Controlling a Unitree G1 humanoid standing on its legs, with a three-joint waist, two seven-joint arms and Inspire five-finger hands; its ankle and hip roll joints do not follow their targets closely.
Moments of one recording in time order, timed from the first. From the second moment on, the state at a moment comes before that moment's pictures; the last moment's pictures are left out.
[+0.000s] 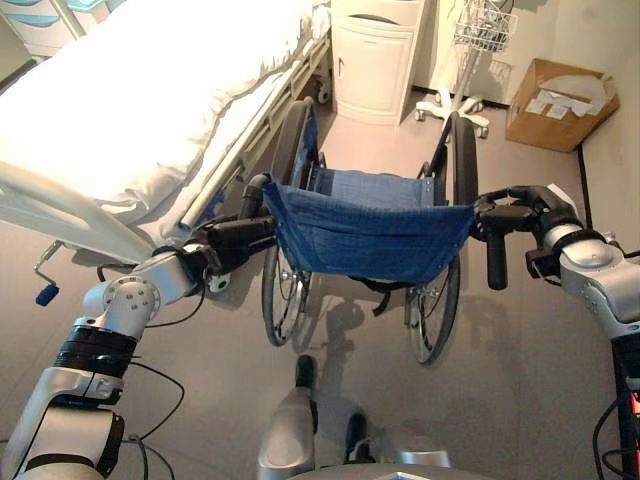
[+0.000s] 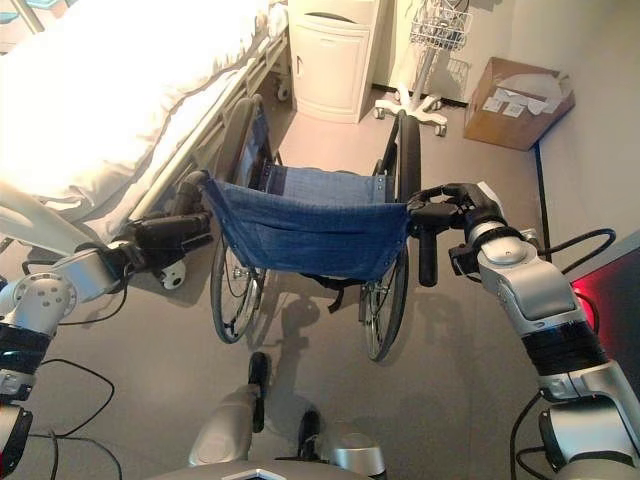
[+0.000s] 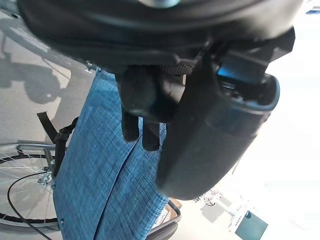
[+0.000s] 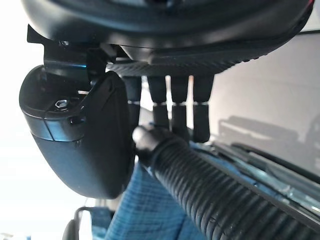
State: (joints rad) left arm -0.46 0.84 -0.18 0.24 -1.35 0.57 0.21; right arm -0.48 -0.88 0.21 0.07 0.51 0.62 -0.15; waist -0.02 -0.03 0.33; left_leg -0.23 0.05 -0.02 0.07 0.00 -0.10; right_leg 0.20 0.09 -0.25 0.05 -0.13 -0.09
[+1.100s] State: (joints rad) left arm -0.50 0.82 -0.22 0.30 -1.30 0.57 0.27; right arm -0.40 -0.89 0.12 -0.01 0.52 0.56 -0.12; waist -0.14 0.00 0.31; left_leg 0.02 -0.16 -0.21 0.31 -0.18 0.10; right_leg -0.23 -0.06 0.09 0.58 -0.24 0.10
